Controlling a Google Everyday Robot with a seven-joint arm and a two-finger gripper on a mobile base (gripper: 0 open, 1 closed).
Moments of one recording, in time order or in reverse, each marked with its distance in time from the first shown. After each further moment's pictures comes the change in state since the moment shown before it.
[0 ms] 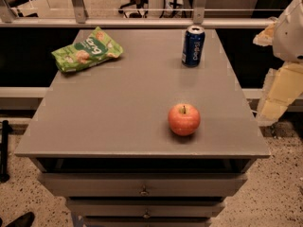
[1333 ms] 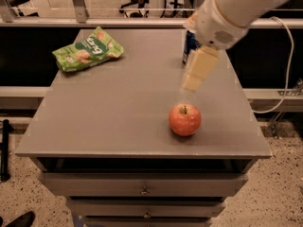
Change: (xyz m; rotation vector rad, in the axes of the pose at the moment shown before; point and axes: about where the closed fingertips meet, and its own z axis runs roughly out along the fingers) arm -0.132 -0.054 0.059 0.028 -0.265 -0.128
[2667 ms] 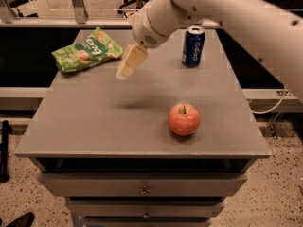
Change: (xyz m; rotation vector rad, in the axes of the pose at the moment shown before) arm -0.127 -0.068 0.129 0.045 -0.304 -0.042
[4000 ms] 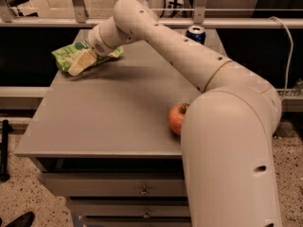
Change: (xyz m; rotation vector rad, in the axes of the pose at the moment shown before) arm -0.057 -0.055 0.190 -0.050 -0.215 0.183
